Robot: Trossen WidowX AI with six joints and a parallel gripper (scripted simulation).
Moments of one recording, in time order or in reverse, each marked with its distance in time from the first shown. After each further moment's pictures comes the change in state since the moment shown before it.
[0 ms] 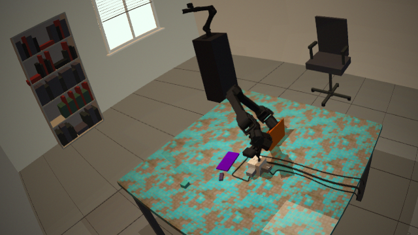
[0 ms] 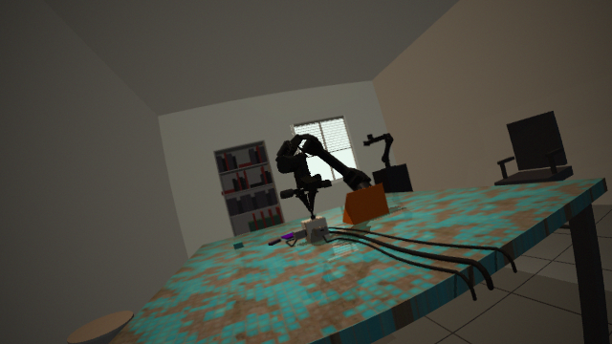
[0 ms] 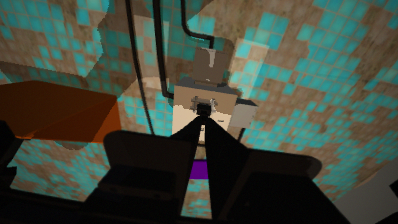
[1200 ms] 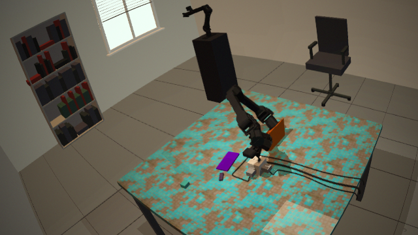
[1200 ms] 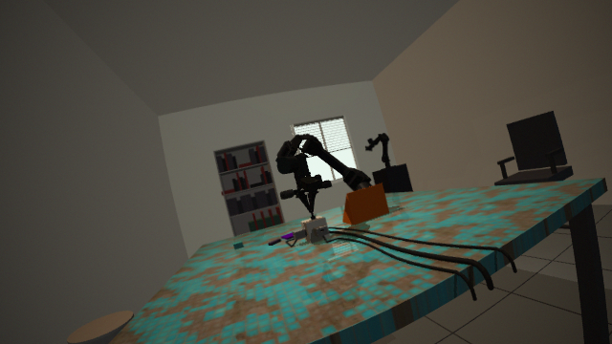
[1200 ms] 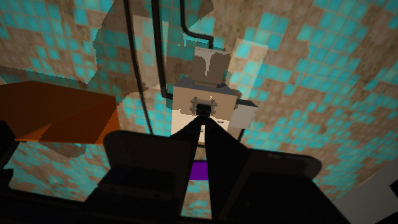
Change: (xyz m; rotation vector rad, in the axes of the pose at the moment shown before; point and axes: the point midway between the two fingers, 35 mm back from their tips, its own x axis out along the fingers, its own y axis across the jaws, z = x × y) arm 0.003 0.000 0.001 -0.002 0.000 -0.003
